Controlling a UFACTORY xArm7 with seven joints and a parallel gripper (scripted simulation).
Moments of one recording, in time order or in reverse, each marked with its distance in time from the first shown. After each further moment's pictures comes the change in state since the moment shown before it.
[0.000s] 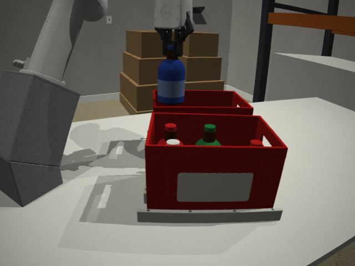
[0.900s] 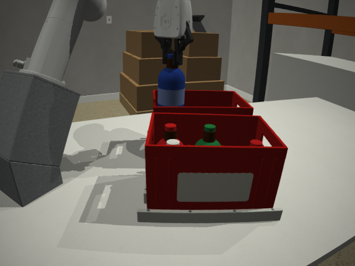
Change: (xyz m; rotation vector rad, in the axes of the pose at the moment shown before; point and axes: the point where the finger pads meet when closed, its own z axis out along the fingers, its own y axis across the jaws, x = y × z) arm 0.000 0.000 0.023 0.000 0.000 0.000
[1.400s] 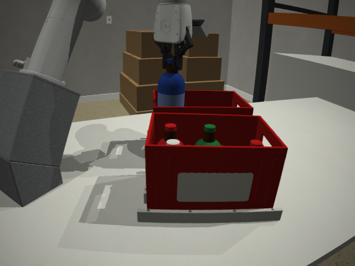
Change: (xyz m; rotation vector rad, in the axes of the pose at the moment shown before) arm 0.000 0.000 0.013 0.000 0.000 0.000
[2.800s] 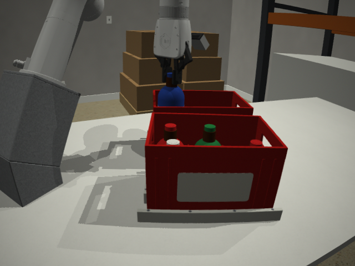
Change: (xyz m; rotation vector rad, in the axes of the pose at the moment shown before) arm 0.000 0.000 0.038 0.000 0.000 0.000
